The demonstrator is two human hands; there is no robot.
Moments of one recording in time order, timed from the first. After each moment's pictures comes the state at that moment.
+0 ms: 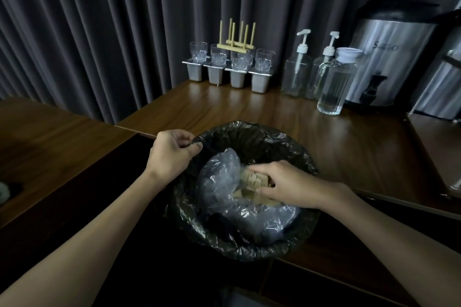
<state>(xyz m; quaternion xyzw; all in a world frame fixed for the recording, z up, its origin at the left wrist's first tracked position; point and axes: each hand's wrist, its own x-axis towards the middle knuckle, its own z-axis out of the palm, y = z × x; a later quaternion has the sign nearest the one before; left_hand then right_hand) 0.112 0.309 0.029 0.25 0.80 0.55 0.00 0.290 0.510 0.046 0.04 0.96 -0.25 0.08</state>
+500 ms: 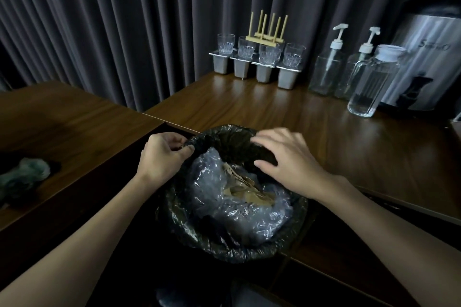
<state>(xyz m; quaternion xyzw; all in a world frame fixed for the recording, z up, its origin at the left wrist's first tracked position) 0.094 0.240 0.011 0.19 0.83 0.52 -0.01 0.239 0.483 0.043 0.00 0.98 -0.08 -0.16</state>
